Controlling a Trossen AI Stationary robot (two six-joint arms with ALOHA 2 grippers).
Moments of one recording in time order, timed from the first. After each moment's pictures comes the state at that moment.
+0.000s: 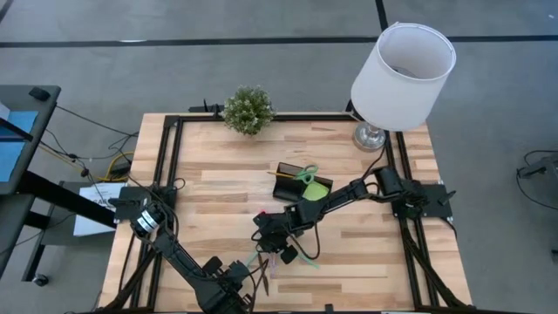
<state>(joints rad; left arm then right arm) -0.82 2.21 1.65 -1.10 -0.23 -1.62 0.25 2.24 1.48 -0.14 -0.21 -0.47</state>
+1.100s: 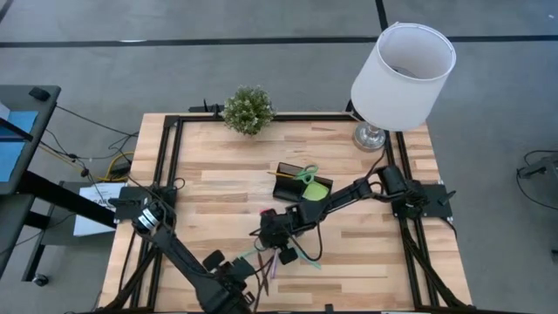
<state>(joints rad) -0.80 2.20 1.85 -1.37 -0.27 -1.50 0.26 2.20 1.48 -0.25 -0.13 -0.19</state>
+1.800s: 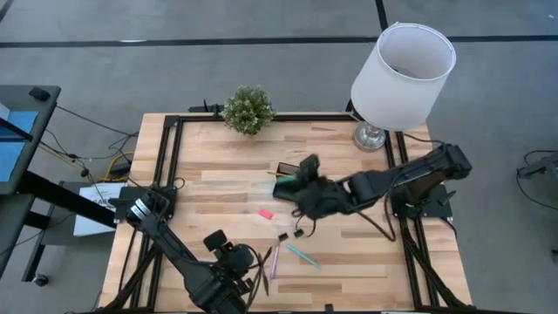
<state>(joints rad) -0.78 2.09 1.92 -1.57 -0.60 -1.35 0.32 1.62 1.48 -0.81 0.86 -0.65</state>
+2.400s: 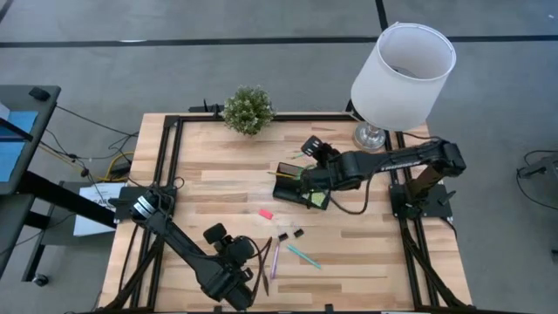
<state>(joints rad) -0.73 2.09 1.80 -1.57 -0.51 -1.34 0.12 1.66 1.48 -1.20 0.97 -0.99</state>
